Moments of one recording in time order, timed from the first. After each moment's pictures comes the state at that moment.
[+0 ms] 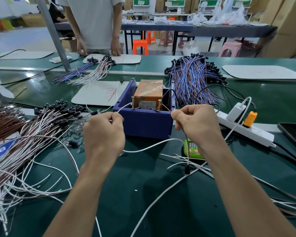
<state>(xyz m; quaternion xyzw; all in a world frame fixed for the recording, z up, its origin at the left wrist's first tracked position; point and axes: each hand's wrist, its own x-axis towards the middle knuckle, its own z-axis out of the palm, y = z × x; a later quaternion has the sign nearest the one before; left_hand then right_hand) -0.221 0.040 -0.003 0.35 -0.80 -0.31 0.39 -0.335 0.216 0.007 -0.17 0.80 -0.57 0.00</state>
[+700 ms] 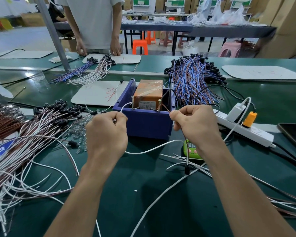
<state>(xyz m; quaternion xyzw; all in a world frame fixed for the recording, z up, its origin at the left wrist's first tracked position) -0.224 0.040 -0.008 0.31 -0.81 -0.31 0.40 -0.331 0.215 0.010 -0.17 0.81 -0.57 0.00</state>
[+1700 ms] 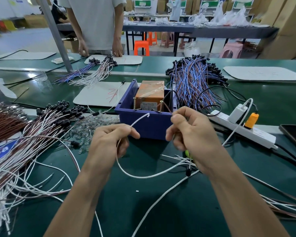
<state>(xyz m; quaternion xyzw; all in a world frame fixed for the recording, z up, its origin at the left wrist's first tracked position) -0.193 0.045 -0.012 0.15 -0.68 -0.67 0.26 -0.299 0.216 0.013 -0.20 0.67 -0.70 0.15</state>
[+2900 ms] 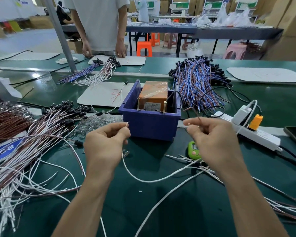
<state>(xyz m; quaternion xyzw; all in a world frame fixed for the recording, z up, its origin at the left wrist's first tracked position) -0.201 0.041 -0.021 0.34 -0.66 -0.57 0.36 -0.305 0.247 0.004 -0.20 0.82 -0.53 -0.05</state>
